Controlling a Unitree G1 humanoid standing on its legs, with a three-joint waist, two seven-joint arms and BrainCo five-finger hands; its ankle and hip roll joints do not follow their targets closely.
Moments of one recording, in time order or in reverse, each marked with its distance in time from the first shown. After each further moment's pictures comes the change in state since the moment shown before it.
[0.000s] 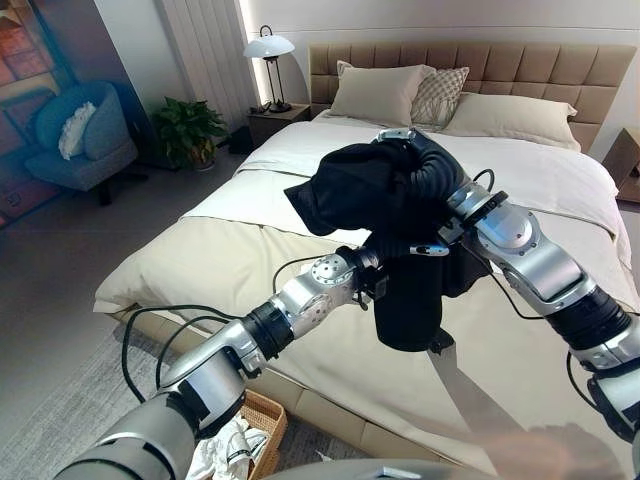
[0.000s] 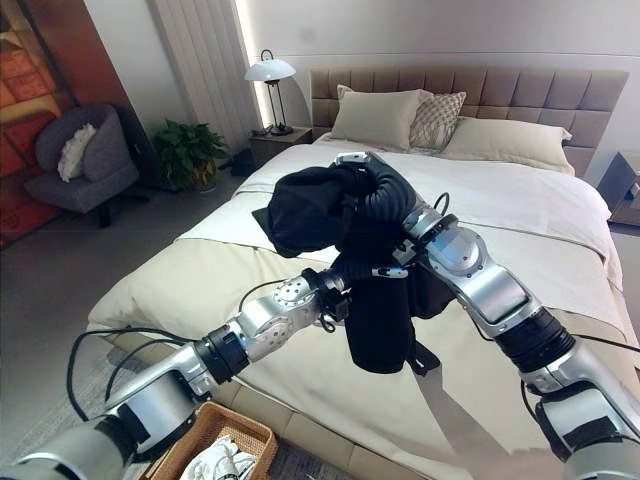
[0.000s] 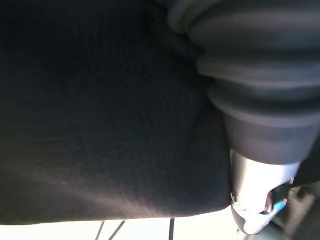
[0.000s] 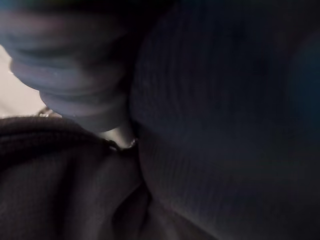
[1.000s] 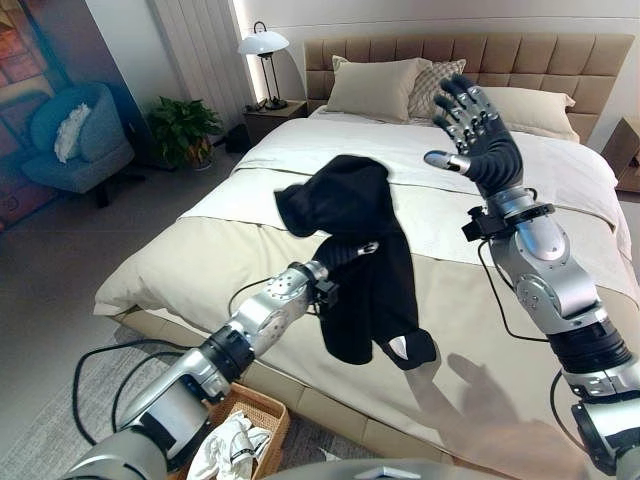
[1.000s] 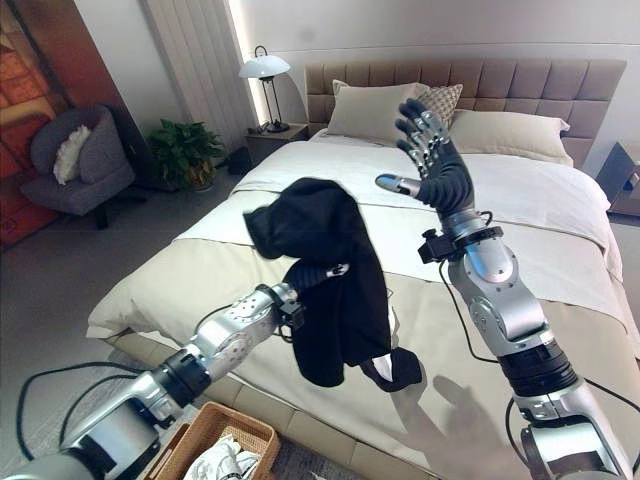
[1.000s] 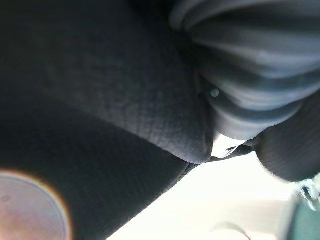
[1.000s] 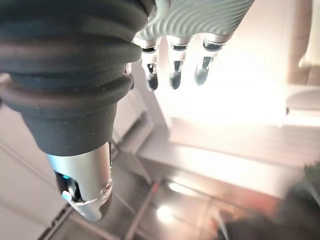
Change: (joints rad) left arm 0.248 0.254 0.186 -0.124 0.040 0.020 0.010; right arm 0.217 0.096 -0.363 -0.032 0.140 -0.047 -0.115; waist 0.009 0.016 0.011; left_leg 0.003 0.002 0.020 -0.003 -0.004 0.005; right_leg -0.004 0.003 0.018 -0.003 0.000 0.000
